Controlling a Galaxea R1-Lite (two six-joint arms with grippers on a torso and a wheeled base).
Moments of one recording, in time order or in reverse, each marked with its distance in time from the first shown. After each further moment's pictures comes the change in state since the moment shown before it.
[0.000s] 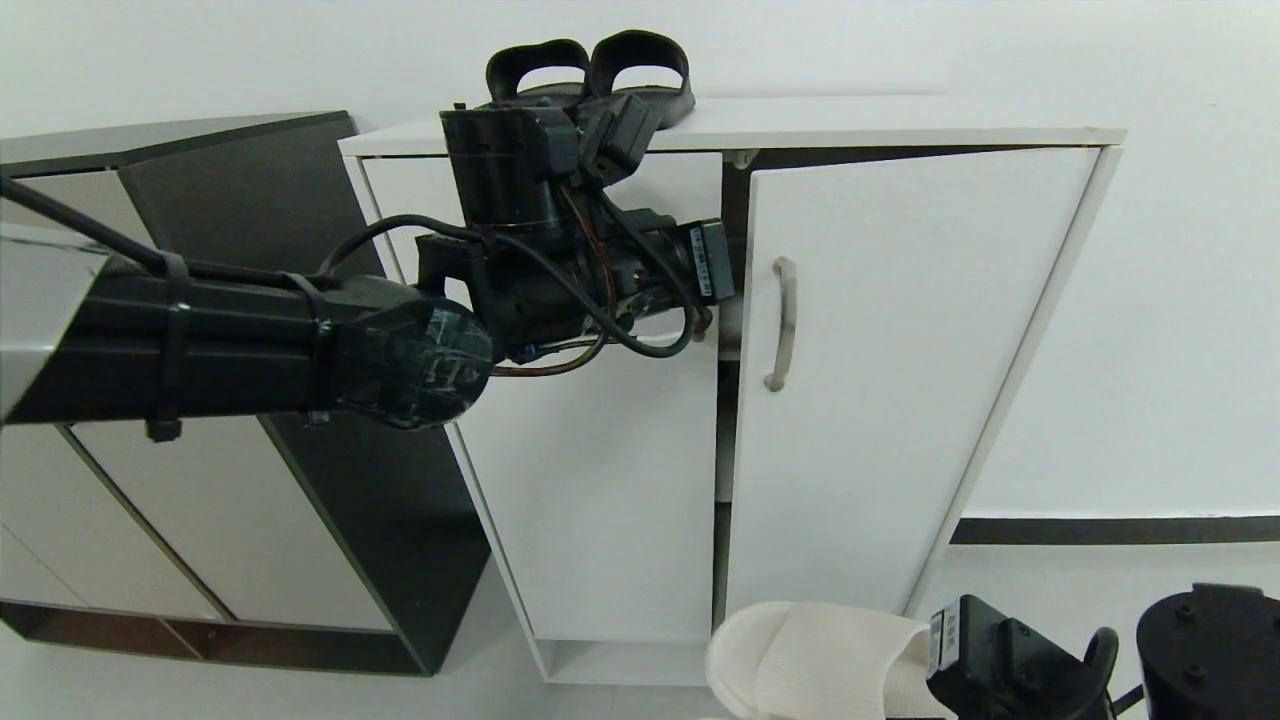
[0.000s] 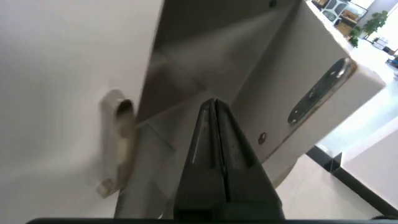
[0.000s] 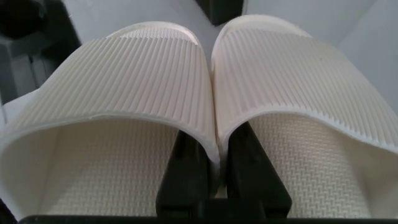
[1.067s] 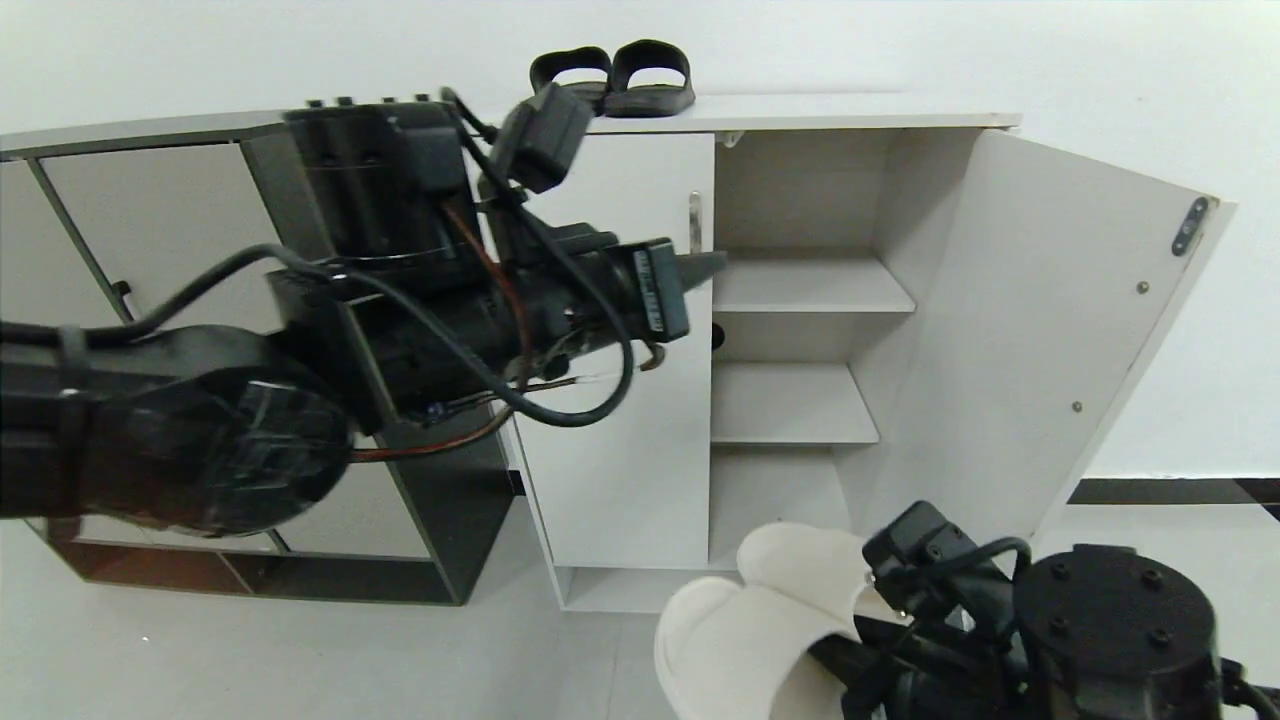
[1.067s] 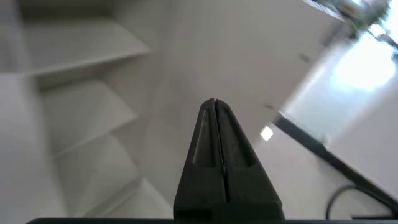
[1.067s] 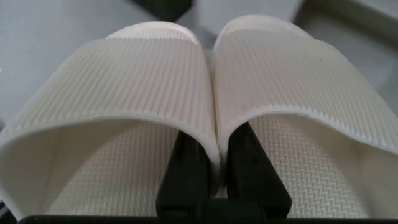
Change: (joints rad) left arm -0.034 -0.237 0.330 -0.100 0.129 0.043; right arm 0.002 0.136 -0.153 -0.005 -0.410 0.200
